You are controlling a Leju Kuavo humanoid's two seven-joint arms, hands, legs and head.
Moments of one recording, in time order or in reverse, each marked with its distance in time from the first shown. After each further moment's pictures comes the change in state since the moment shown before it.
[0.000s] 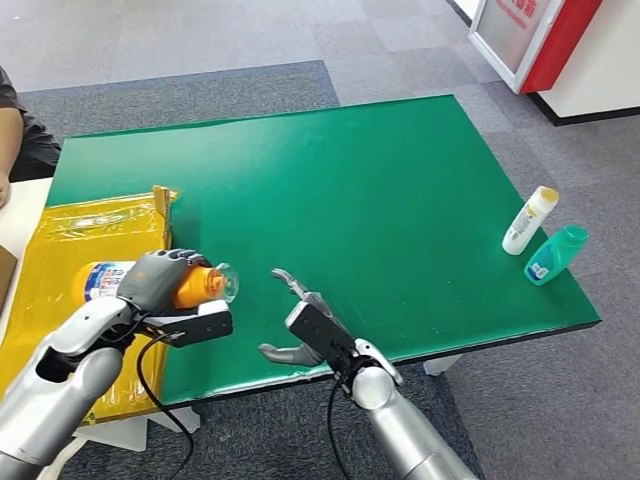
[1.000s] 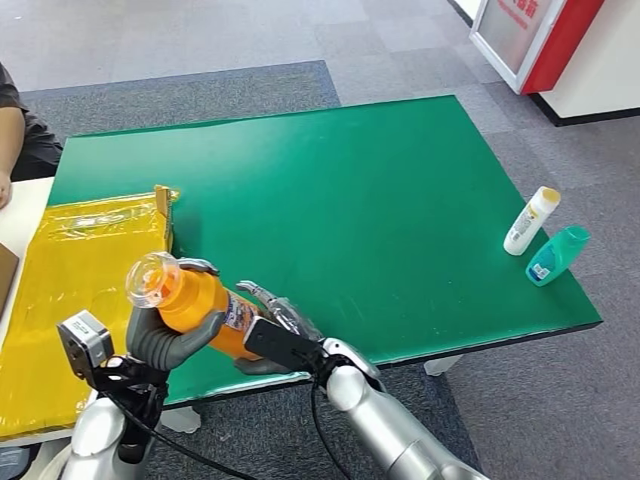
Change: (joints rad) left arm 0.408 -0.413 0.403 -0.237 0.893 -0.113 -0.347; right arm -0.083 0.011 0.143 0.098 0.078 -0.033 0.037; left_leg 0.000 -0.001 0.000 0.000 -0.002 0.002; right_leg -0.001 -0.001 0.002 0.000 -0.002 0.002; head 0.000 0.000
